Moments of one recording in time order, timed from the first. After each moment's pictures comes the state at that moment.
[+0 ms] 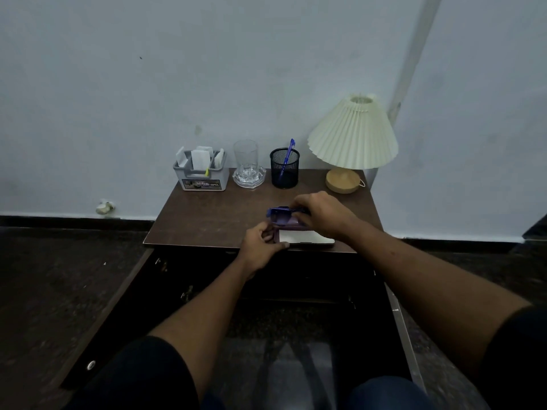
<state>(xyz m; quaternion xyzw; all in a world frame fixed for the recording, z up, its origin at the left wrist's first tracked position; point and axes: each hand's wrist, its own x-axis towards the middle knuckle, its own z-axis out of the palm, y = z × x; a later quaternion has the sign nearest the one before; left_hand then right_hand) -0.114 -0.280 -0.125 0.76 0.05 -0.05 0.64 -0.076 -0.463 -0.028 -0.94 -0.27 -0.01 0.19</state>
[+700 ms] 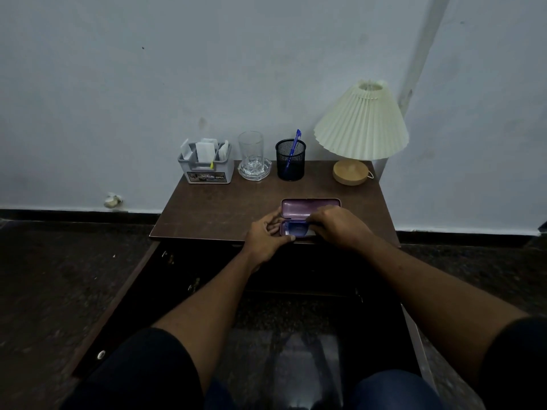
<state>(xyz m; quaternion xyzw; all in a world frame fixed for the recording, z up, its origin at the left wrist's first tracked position) -0.113 -0.279 -0.126 0.76 0.04 -0.05 0.65 -0.082 -0.483 -0.076 -0.94 -0.30 0.00 0.13</state>
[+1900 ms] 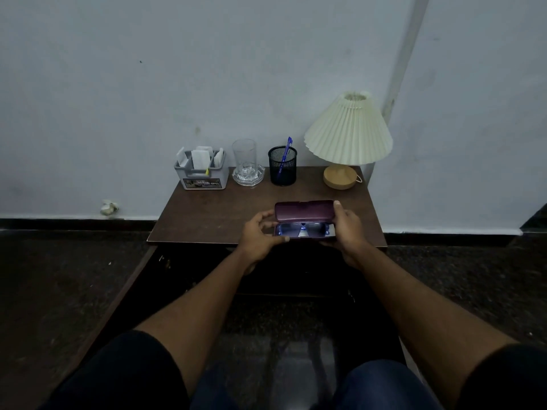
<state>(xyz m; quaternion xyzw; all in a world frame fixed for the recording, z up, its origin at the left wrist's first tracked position) -0.126 -0.281 -0.101 0.73 0.06 -0.05 0.68 -0.096 -0.494 -0.095 -0.68 0.20 0.04 0.71</state>
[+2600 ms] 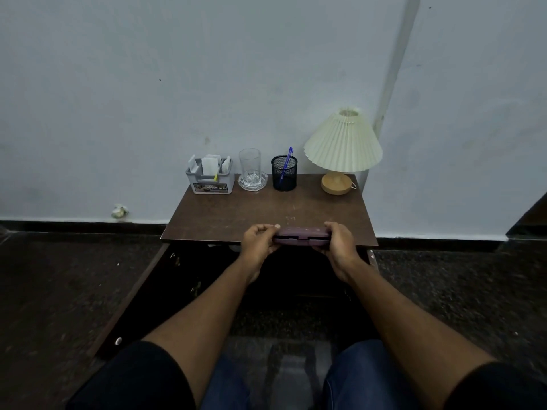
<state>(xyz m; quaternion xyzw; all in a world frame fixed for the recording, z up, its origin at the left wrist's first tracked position) -0.167 -0.294 -0.079 0.58 0.18 -0.03 0.79 -0.158 -0.478 -0.077 -0.59 0.19 0.08 0.78</state>
